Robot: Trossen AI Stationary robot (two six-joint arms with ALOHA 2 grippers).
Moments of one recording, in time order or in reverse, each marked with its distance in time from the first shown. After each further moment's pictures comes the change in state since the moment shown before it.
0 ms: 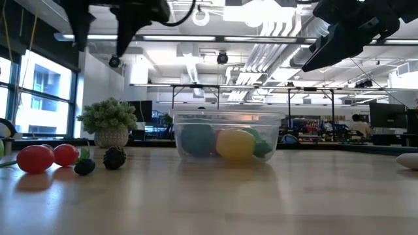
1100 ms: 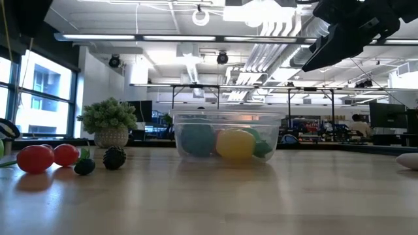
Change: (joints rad) left arm -0.476 0.084 -0.075 0.266 -0.024 -0.472; right arm 0.000 0.000 0.000 0.000 0.000 0.000
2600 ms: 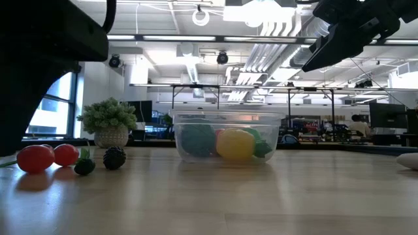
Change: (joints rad) left arm -0.040 0.197 -0.126 0.287 0.016 -0.081; right arm 0.000 0.000 0.000 0.000 0.000 0.000
